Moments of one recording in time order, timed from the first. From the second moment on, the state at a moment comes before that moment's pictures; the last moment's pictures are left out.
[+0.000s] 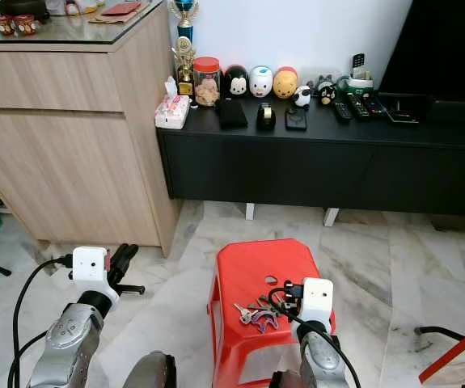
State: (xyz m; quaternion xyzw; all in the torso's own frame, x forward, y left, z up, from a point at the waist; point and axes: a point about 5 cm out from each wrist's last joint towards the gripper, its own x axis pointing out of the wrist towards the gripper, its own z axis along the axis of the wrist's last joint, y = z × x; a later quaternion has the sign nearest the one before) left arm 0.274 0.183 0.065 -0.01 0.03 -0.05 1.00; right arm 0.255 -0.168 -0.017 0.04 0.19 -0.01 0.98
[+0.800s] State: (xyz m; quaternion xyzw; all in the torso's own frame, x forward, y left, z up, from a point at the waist) left arm 0.274 0.181 0.065 -0.01 0.03 -0.05 1.00; right arm 0.254 -0.168 -0.020 0.04 0.20 -0.02 0.98
